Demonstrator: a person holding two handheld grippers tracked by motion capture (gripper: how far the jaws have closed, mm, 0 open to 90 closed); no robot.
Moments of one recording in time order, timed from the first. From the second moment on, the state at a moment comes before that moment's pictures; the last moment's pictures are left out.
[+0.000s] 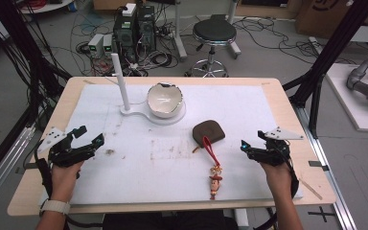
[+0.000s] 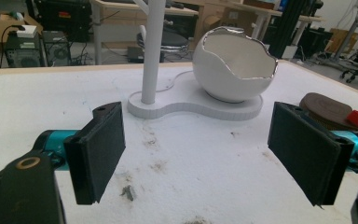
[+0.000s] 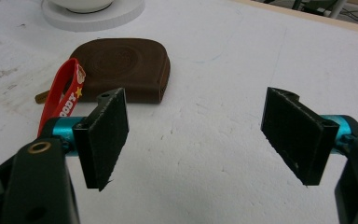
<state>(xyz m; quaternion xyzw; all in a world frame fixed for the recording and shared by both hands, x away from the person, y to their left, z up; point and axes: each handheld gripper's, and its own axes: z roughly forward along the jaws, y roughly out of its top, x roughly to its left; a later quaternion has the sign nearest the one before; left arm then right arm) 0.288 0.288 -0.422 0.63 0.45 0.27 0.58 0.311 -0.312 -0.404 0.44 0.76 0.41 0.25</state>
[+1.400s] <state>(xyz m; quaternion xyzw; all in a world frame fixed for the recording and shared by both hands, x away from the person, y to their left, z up) 0.293 0.286 -0.427 0.63 0.46 0.27 0.57 0.318 -0.227 -0.440 0.34 0.88 0.33 0.07</state>
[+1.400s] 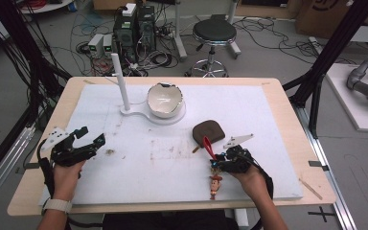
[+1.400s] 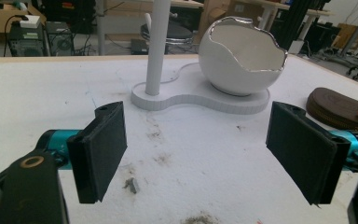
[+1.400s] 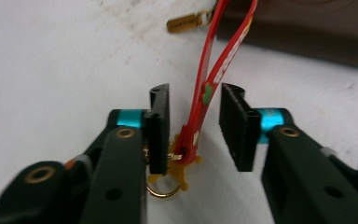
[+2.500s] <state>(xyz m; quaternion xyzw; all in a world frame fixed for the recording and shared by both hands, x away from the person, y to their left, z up) 0.334 0.168 -0.409 0.67 0.38 0.05 0.63 0.319 -0.117 -0.417 0.19 0.86 0.43 0.17</state>
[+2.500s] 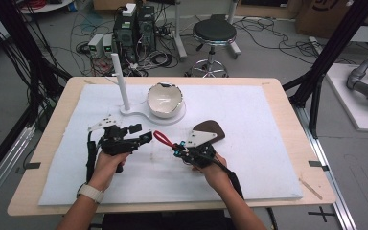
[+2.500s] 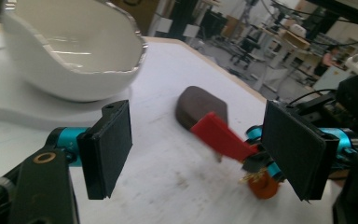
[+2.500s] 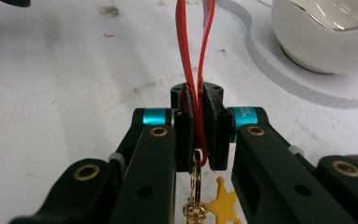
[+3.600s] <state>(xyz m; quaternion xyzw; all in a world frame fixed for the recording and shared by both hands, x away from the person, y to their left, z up) 0.328 0.182 -0.376 0.70 0.25 0.06 0.66 0.329 -0.143 -0.412 0.23 0.83 0.50 0.08</state>
